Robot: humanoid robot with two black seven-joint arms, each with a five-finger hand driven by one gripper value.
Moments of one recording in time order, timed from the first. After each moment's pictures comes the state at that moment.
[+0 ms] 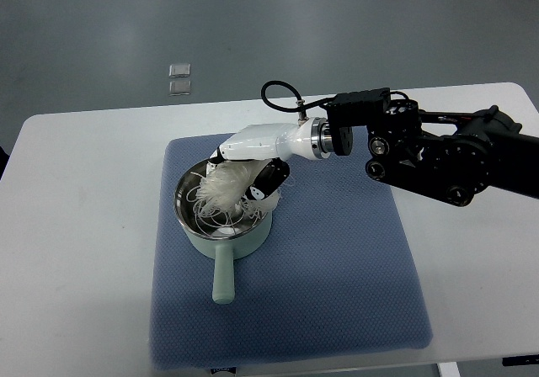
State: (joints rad) left arm -0.06 0.00 -0.08 -0.18 0.00 0.02 -0.01; right arm 1.17 -0.24 0.16 1.13 -1.49 0.22 0.30
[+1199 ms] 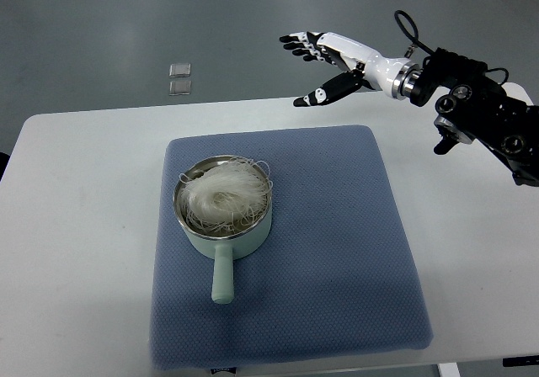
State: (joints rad) left arm -0.06 0.00 -0.08 -0.18 0.00 0.02 -0.01; right arm 0.93 -0.33 0.63 0.84 -0.84 0.15 0.21
